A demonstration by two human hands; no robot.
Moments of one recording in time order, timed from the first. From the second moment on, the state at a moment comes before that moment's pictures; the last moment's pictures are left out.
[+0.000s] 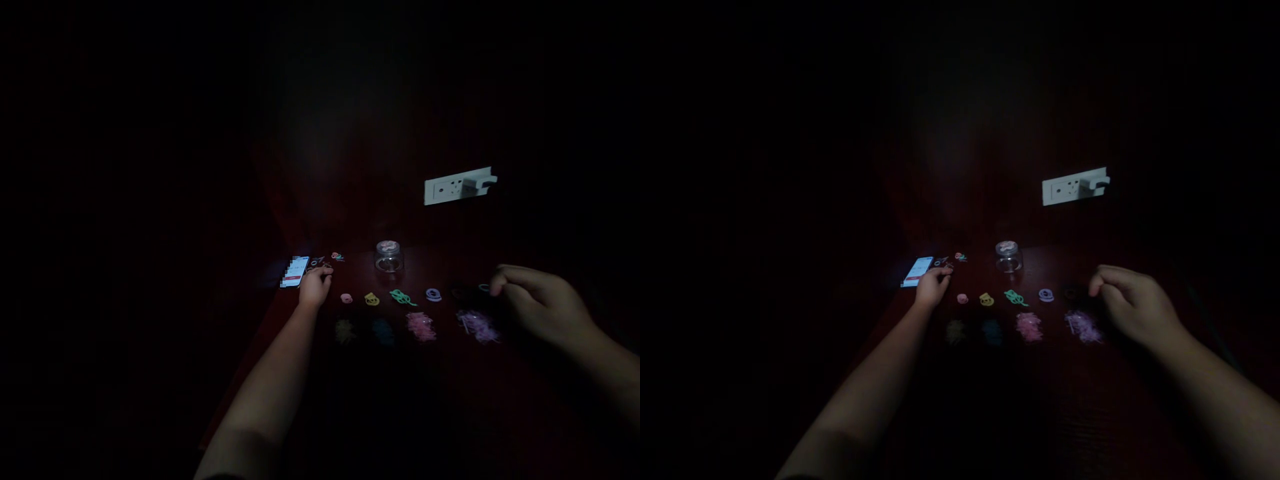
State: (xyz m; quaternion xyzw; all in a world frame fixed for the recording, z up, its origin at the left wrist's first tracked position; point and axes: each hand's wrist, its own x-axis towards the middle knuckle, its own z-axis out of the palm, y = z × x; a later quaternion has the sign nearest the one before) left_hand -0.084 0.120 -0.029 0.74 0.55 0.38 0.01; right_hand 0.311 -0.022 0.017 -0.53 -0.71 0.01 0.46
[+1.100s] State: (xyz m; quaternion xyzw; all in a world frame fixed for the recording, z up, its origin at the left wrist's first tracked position) left_hand 0.013 -0.001 -0.001 0.78 0.35 0.49 0.18; right_hand 0.191 -0.025 0.007 -0.40 -0.78 0.14 0.45
